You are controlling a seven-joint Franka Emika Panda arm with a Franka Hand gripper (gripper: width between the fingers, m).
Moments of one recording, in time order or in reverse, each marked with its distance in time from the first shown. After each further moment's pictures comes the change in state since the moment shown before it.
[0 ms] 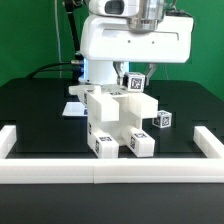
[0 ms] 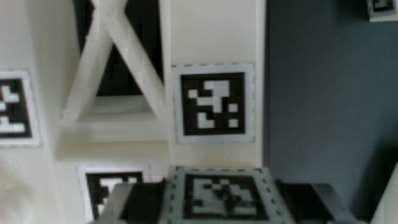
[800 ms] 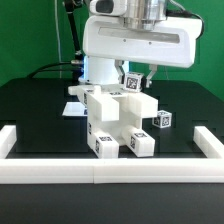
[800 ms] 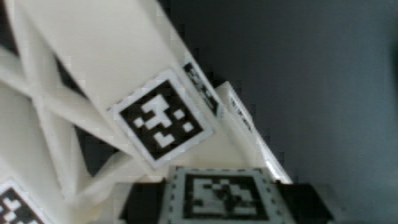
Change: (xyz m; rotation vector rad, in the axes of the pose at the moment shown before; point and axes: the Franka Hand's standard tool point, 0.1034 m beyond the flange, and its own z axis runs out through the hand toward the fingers) arm 0.000 -0.003 0.000 0.012 -0.001 0.484
